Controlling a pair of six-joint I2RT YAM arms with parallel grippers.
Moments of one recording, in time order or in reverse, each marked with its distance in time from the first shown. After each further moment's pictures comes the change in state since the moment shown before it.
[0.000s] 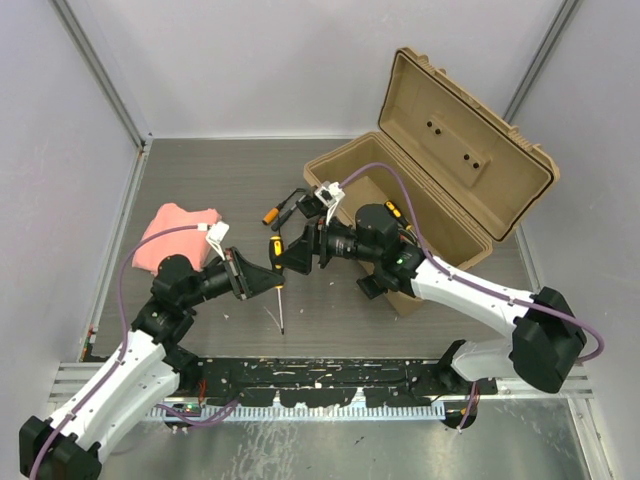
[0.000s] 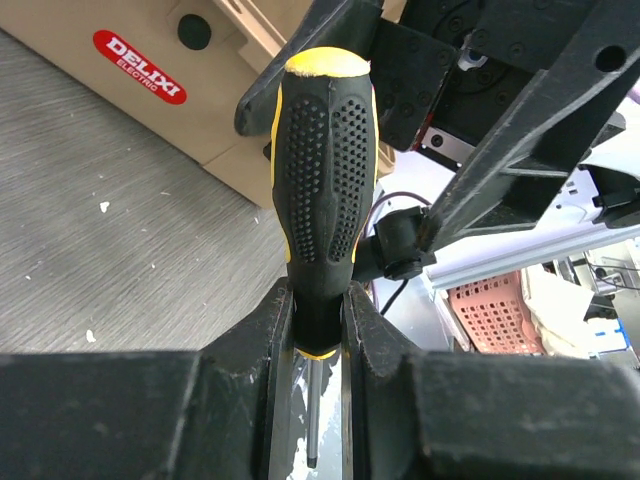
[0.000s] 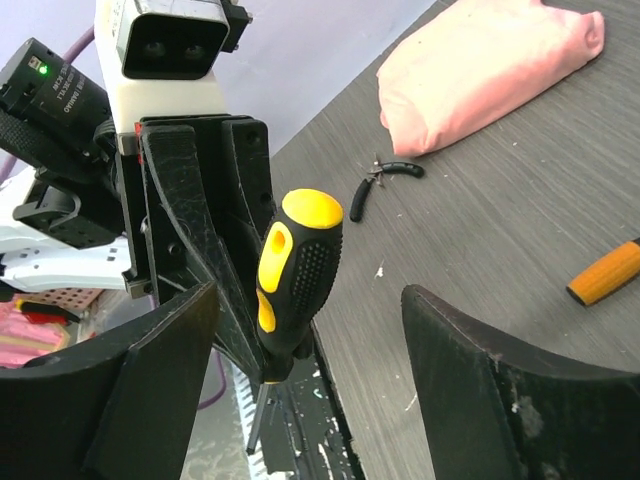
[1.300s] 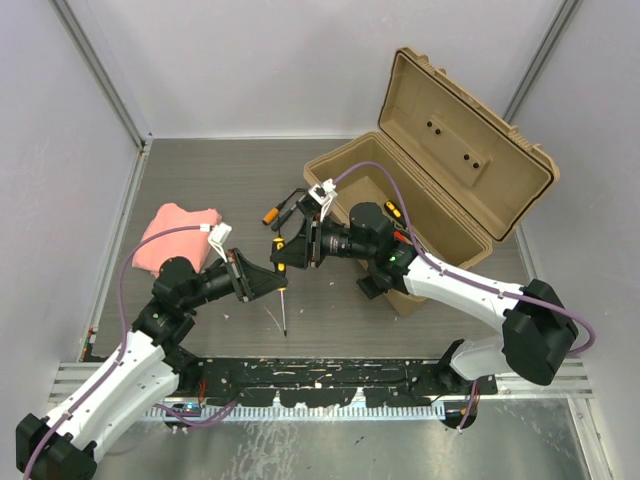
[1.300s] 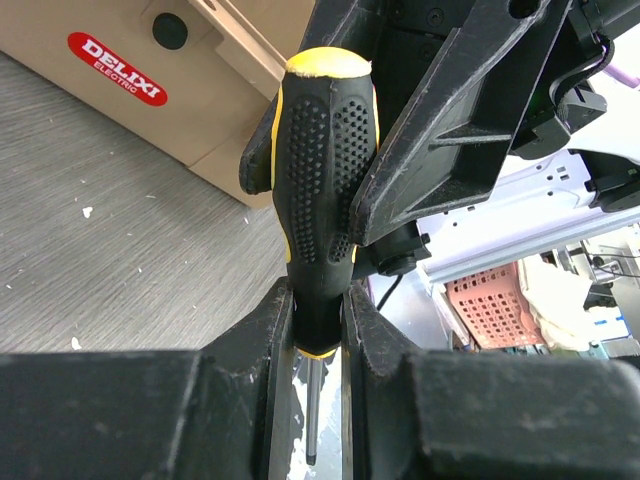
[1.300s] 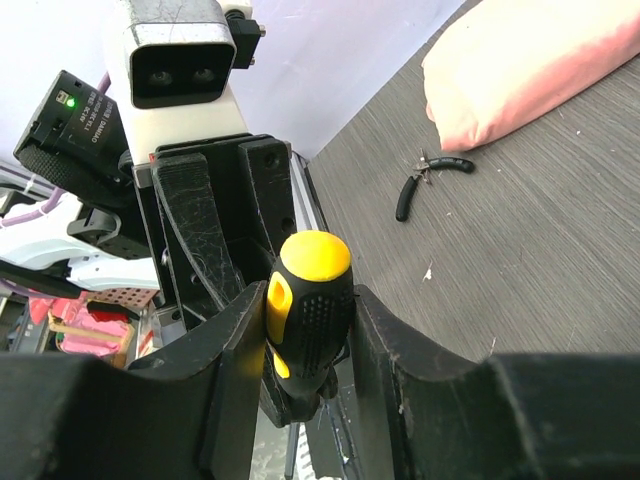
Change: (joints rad) left arm -0.045 -0.004 0.005 0.019 -0.026 0.000; right arm 0.014 0.060 0.026 0.058 -0.053 0.135
